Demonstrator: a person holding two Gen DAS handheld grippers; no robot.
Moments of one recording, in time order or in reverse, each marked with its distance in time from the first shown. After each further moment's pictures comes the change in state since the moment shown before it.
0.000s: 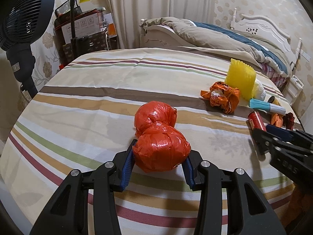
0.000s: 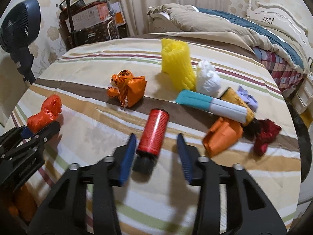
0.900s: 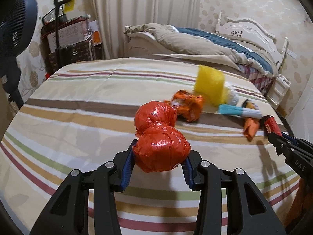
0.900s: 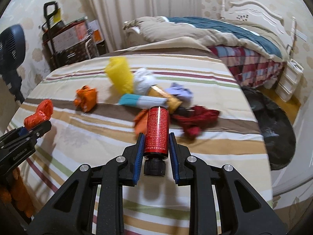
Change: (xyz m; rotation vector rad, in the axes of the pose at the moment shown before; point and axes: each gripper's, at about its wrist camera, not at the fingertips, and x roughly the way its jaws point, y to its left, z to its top) left arm -0.015 -0.046 0.009 0.044 -0.050 -0.108; right arm -0.055 -0.080 -0.027 0.142 -0.111 -0.103
